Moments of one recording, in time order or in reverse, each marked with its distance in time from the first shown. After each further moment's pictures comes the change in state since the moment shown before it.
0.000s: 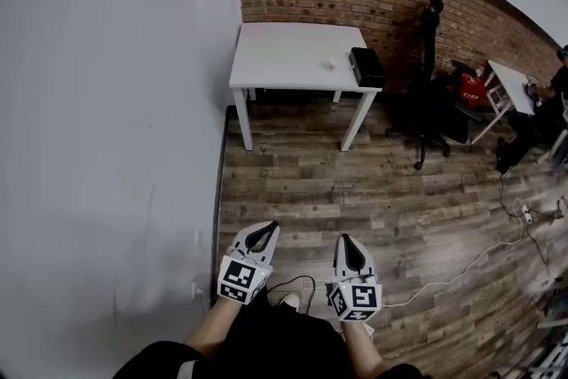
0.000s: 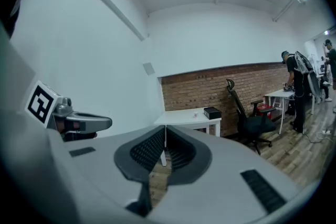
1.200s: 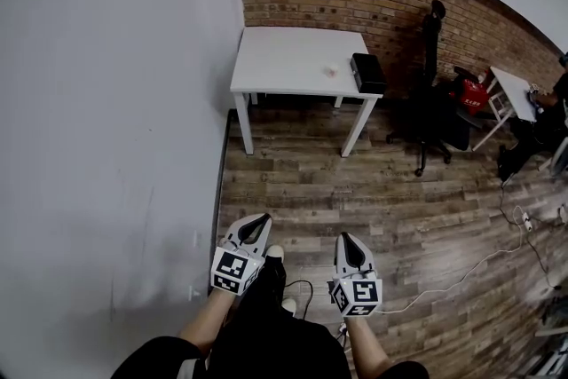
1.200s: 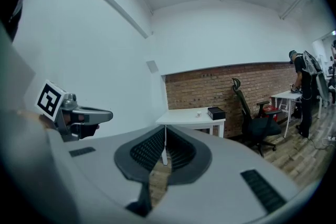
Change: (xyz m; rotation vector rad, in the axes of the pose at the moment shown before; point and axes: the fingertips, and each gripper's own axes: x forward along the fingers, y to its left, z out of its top) left arm 0.022 0.023 0.014 0.022 -0.022 0.033; right arm 0.020 -0.022 0.003 -0.030 0.019 0.058
